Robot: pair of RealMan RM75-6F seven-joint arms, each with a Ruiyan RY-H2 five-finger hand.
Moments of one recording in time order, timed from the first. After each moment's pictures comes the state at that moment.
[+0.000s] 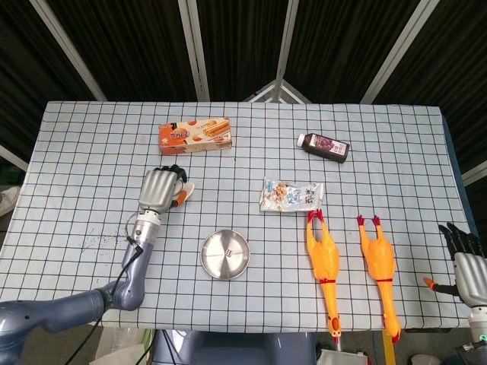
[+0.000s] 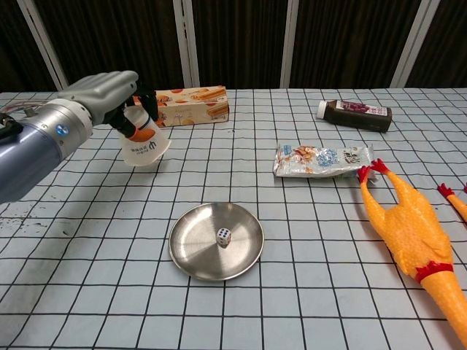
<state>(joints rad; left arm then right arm) -0.81 -1.79 -0.31 -1.25 0.98 1.14 0.49 0.09 -1.08 0.07 -1.54 -1.34 1.30 0.08</state>
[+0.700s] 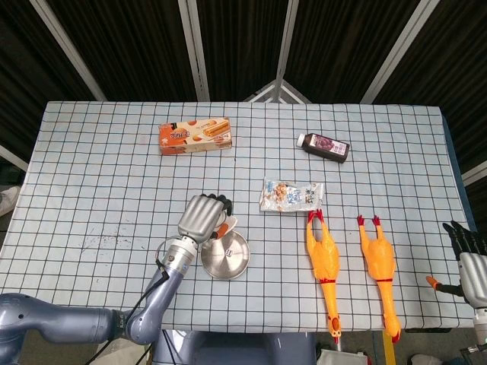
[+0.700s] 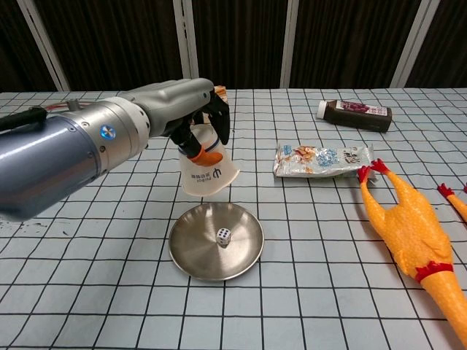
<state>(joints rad) -0.88 -1.77 -0.31 -1.72 0.80 1.18 0.83 0.07 -1.06 0.07 -1.54 -1.37 1.33 0.13</state>
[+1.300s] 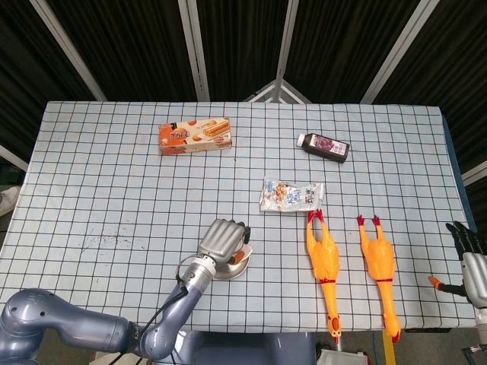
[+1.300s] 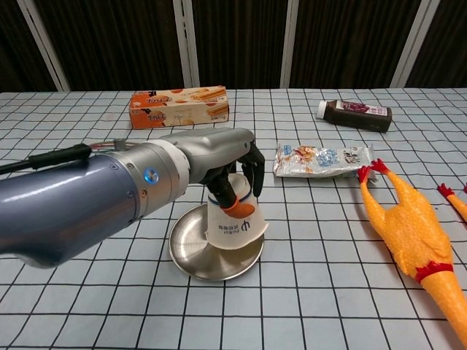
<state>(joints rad) -0.95 -1.85 -0.29 -1.76 0.63 1.18 0.92 0.07 -1.06 0.08 -1.53 -1.35 1.32 0.14</state>
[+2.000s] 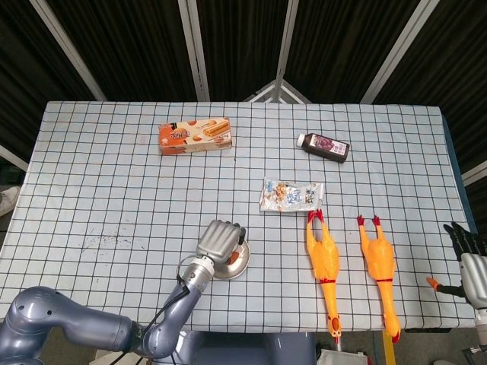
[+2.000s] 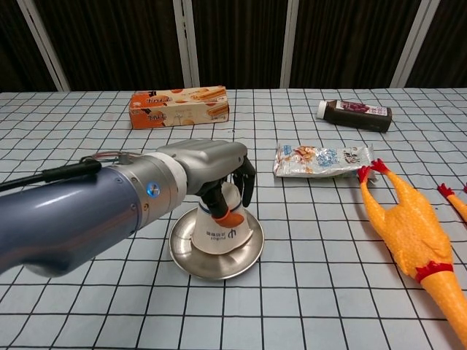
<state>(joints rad) -0.98 -1.87 -0.26 -1.71 0.59 1.19 0.95 0.08 -1.05 0.07 -1.54 -1.36 1.31 0.16</state>
